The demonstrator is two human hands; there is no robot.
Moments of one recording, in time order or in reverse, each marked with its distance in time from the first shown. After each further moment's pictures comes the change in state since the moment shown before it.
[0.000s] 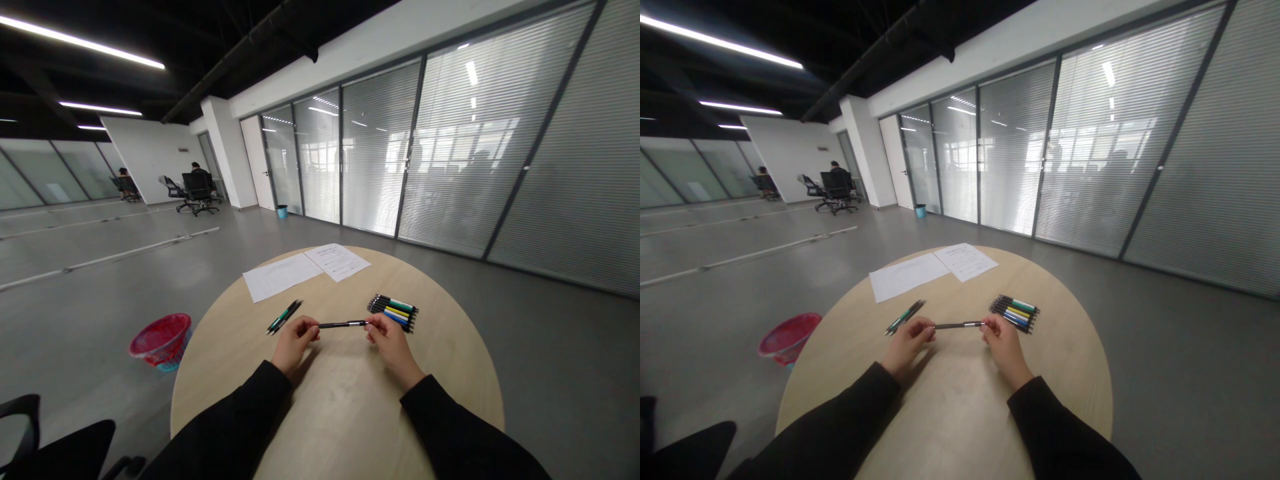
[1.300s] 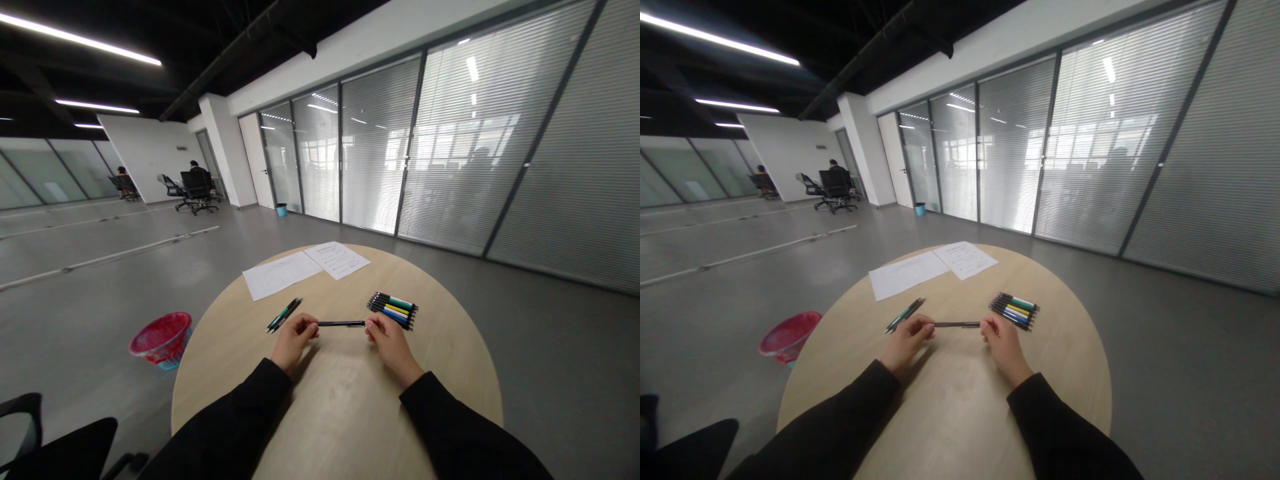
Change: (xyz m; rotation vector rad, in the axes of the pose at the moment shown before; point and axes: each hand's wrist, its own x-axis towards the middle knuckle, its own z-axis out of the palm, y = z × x) left_hand 0.000 -0.003 0.000 0.000 0.019 0.012; right_hand -0.003 -0.004 -0.005 -0.201 -0.045 -0.068
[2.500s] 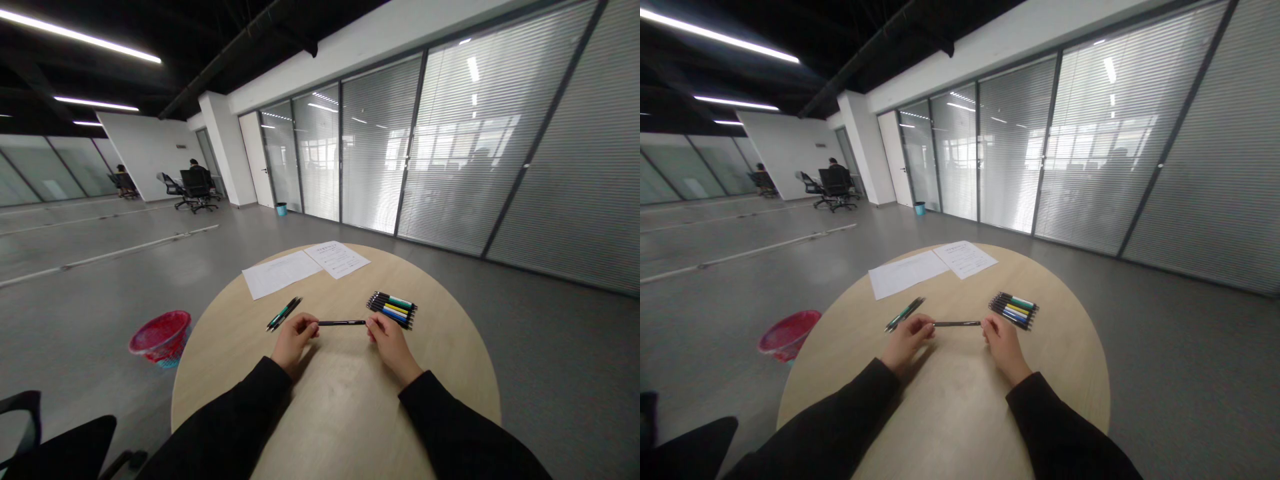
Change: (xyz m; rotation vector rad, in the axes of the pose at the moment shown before) left_hand 0.001 0.001 0.000 -0.002 -0.024 0.005; right_hand 0.000 0.001 -0.001 -0.087 -0.005 -0.035
